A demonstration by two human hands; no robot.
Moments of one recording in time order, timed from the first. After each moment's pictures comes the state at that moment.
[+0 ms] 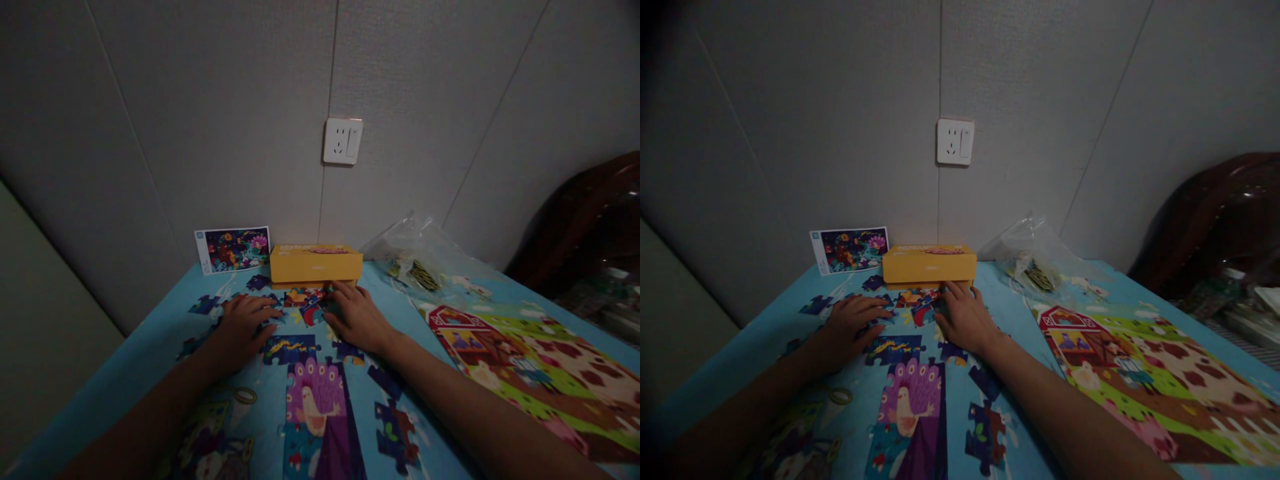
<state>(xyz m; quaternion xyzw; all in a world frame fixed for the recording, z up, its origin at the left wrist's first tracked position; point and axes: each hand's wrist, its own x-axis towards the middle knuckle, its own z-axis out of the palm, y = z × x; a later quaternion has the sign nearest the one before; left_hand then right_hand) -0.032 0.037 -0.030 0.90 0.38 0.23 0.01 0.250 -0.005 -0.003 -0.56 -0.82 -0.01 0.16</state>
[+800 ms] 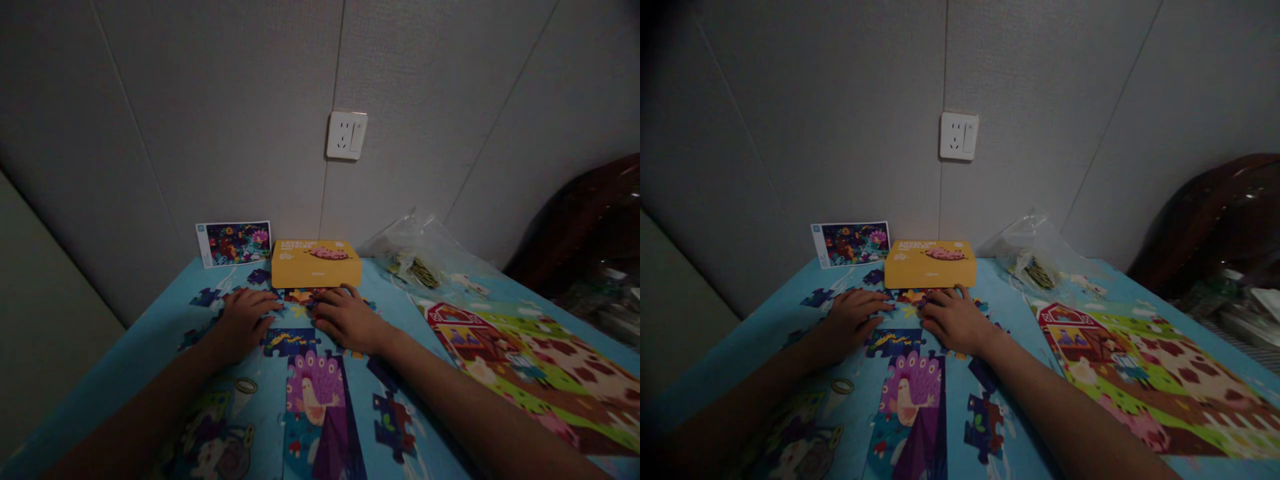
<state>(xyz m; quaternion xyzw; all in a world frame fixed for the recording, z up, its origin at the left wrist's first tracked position) -0.027 0.035 -0.027 0.89 0.38 0.24 0.00 0.239 -0.014 0.009 -0.44 -0.89 0.00 0.11</state>
